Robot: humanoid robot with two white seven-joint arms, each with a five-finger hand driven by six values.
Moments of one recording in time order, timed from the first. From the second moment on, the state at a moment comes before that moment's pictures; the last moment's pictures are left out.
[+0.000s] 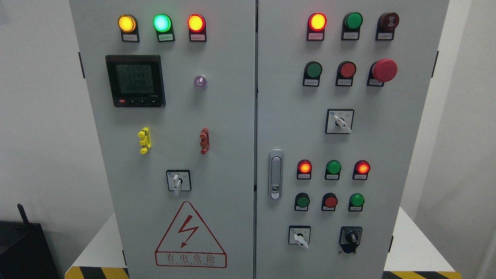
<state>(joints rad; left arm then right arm) 0.13 0.00 0.09 0.00 0.00 -0.17 -0.05 0.14 0.12 0.00 -0.11 0.00 -0.01 -0.15</state>
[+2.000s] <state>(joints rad) 0.13 0.00 0.09 -0.07 0.00 -0.16 -0.06 0.14 0.12 0.00 -0.11 0.00 -0.01 -0.15</state>
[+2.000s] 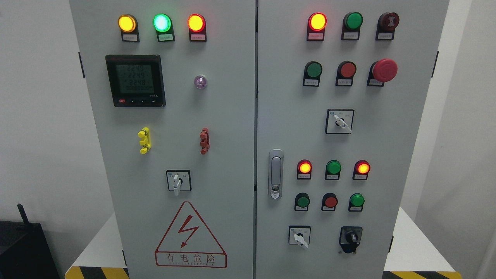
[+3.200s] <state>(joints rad) 0.26 0.00 0.38 -0.53 -0.10 -0.39 0.16 0.14 0.12 0.00 -0.11 0.00 -0.01 -0.15</state>
